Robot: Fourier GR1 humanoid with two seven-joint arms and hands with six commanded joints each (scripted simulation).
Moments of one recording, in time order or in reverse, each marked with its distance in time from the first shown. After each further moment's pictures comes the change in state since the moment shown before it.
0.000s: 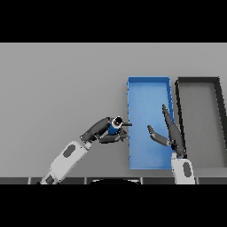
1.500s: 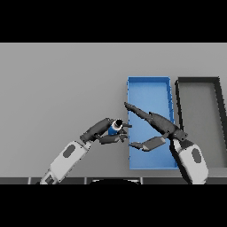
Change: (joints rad) left arm 0.001 0.005 0.002 -0.006 -0.036 -0.027 0.031; right arm -0.357 -0.216 0.142 -0.342 -0.530 0.390 0.422
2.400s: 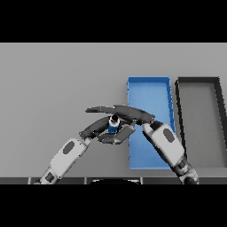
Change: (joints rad) left arm -0.035 -0.003 0.030 0.038 0.038 -0.089 -0.043; right arm -0.337 0.178 0.129 0.278 0.032 0.114 0.084
